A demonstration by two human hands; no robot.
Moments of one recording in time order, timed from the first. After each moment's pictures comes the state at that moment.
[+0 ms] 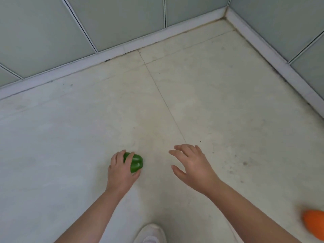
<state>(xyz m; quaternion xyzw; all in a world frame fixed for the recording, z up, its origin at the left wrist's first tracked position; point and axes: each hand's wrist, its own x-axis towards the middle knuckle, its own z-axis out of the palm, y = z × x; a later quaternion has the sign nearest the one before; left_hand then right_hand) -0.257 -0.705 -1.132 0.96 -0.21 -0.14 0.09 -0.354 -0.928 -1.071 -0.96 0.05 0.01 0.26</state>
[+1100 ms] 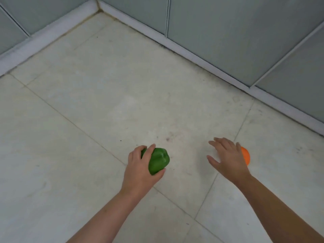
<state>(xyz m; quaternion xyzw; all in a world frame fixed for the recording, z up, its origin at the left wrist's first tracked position) -0.389 -0.930 -1.107 0.82 -0.46 -0.23 0.24 -0.605 -1.096 -1.128 -0.88 0.45 0.01 0.14</state>
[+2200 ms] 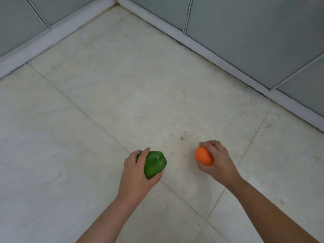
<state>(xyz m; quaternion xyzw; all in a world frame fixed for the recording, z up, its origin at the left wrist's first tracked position) -0.363 -0.892 -1.109 0.84 -0.40 -0.25 0.28 -0.549 -1.063 -1.124 -0.83 0.45 -0.04 0.33</state>
